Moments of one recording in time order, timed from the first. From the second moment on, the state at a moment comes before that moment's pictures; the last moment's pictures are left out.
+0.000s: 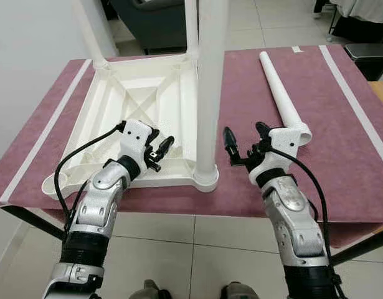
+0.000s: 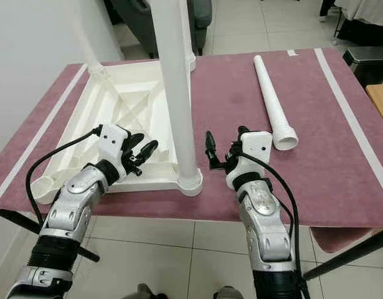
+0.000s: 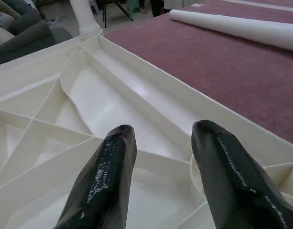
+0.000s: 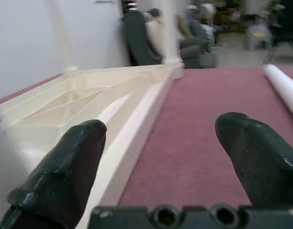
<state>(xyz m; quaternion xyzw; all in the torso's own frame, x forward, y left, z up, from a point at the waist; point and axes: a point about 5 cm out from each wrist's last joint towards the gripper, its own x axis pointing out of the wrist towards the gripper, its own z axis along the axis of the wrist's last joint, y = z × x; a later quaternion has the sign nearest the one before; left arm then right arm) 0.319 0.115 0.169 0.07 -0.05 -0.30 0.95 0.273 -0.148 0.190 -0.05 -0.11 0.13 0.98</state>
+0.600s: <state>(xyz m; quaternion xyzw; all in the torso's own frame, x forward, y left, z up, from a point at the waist) 0.322 0.117 0.155 0.19 0.04 -0.53 0.82 0.264 -0.164 0.198 -0.12 -0.09 0.26 0.95</state>
